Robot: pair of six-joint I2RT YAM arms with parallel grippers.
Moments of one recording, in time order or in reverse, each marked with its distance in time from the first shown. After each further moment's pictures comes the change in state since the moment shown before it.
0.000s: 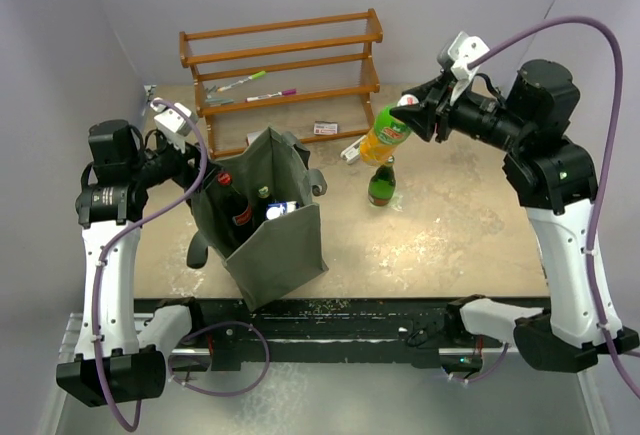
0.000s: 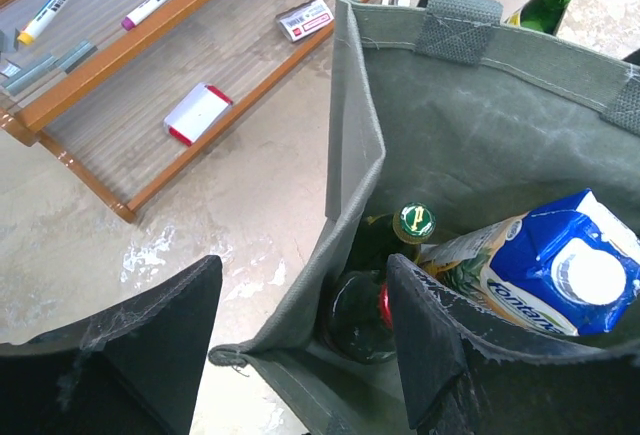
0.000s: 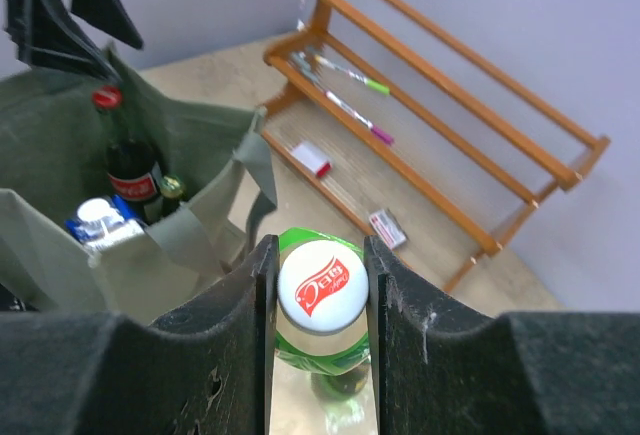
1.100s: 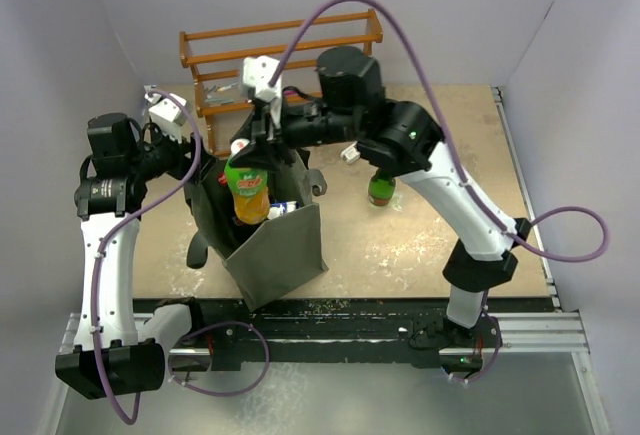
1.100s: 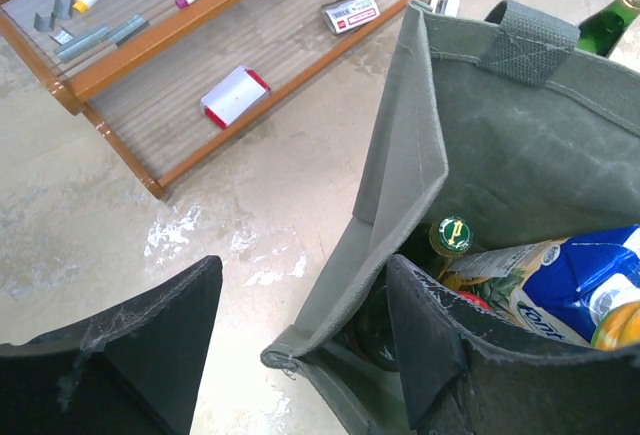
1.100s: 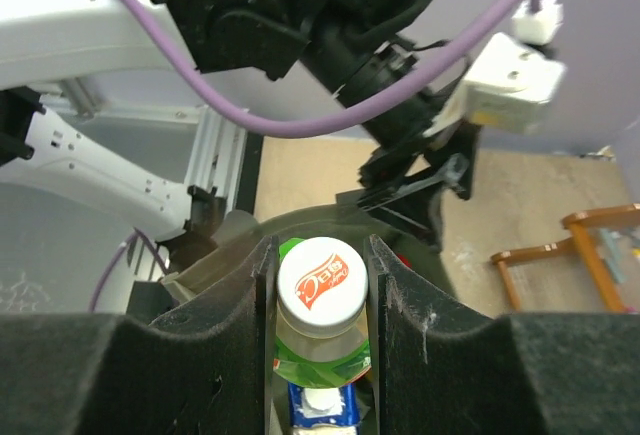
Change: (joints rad) left arm 0.002 0.042 0.038 -0.002 -0.104 -0.043; right arm 0.690 0.632 0.700 -0.113 0.048 0.062
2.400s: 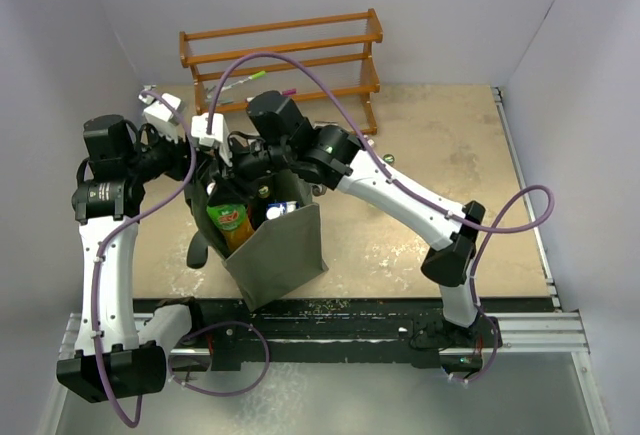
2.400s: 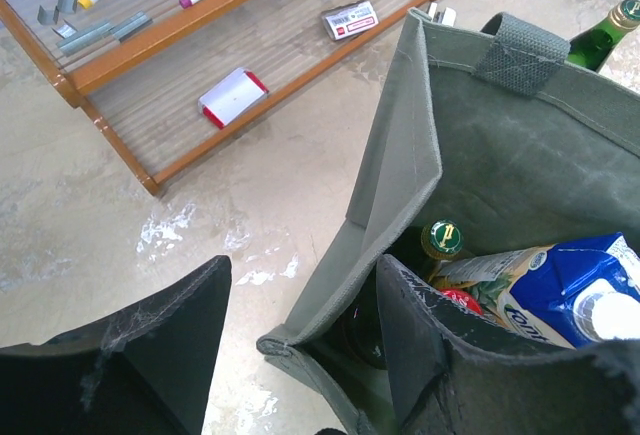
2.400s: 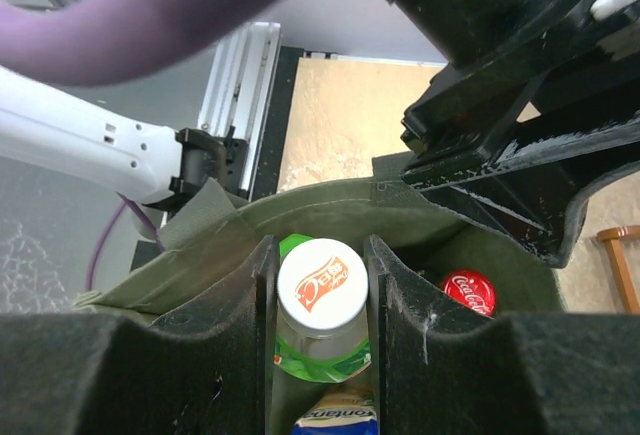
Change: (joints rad) left arm 0.014 -0.015 0.003 0.000 0.005 -0.043; right arm 0.068 0.148 -0.225 0.123 -0.035 -0.008
